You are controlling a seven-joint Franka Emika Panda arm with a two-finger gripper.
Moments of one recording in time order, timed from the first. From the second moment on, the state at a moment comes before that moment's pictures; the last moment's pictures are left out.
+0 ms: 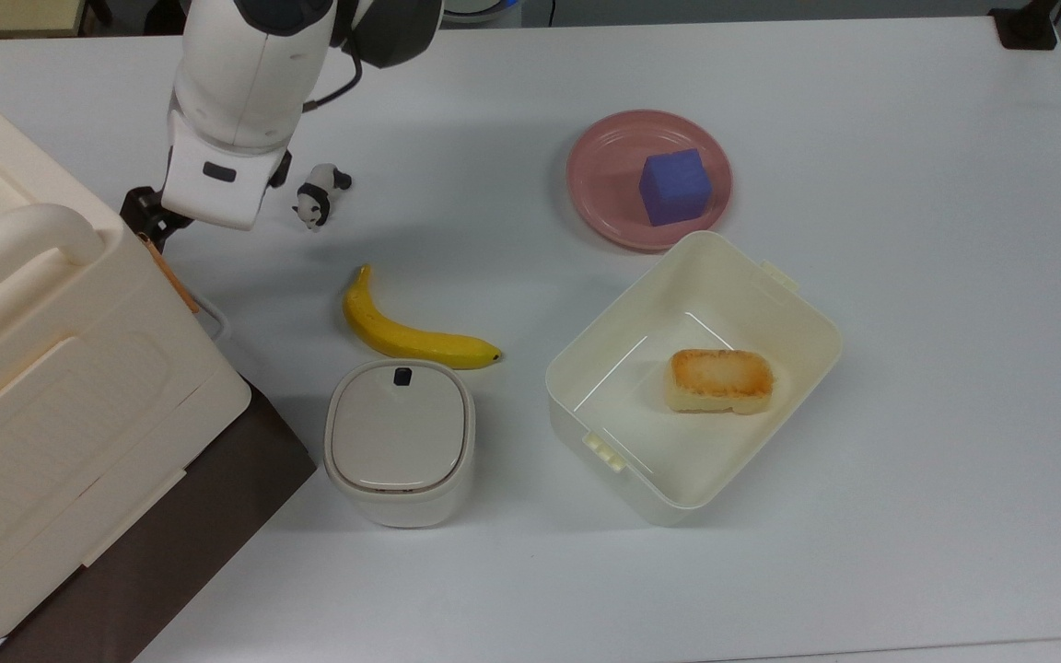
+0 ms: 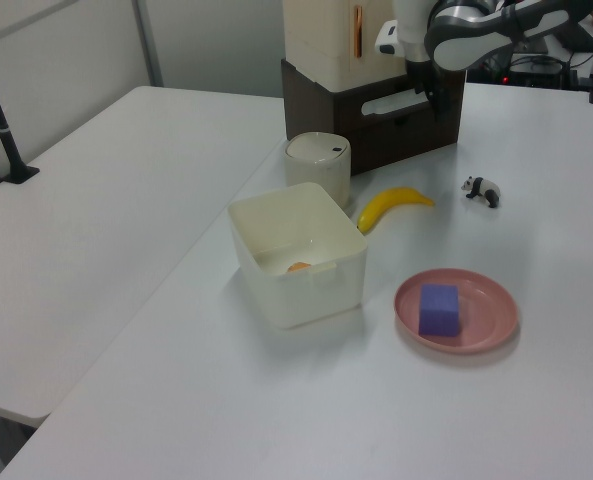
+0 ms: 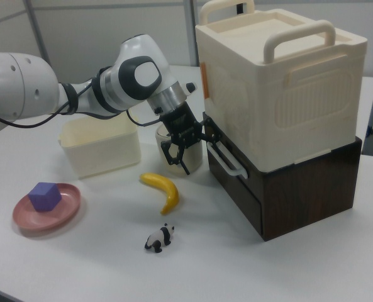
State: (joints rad) arm -0.12 0.35 -0.05 -1.59 -0.50 1.96 -0.71
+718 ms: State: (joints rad) arm -0.12 0.40 -0.05 -1.57 -0.52 2.05 -0.63
